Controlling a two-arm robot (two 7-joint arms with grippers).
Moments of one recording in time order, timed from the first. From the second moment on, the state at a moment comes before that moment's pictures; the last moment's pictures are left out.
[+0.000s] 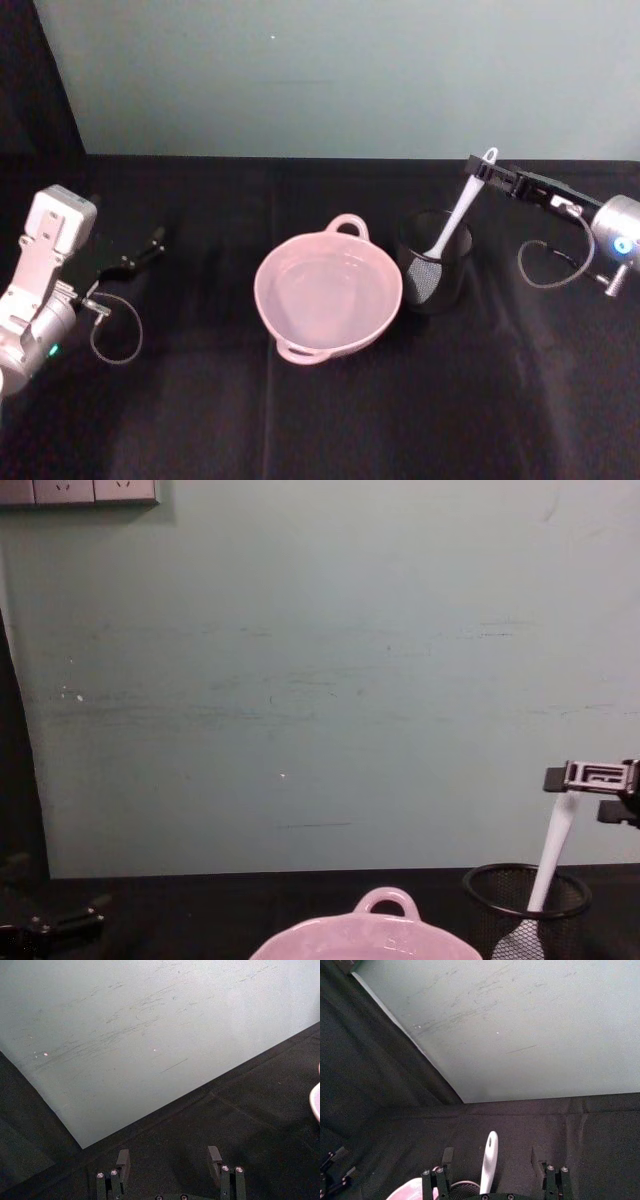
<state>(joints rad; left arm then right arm) -0.20 0.60 0.45 -1.41 -0.25 -0.12 0.03 0.43 0.52 -0.30 -1.32 0.95 0.40 0.32</state>
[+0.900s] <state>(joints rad) -0.20 0.60 0.45 -1.41 -0.25 -0.12 0.03 0.49 0.49 -0.35 -1.24 0.94 0.37 0.33</state>
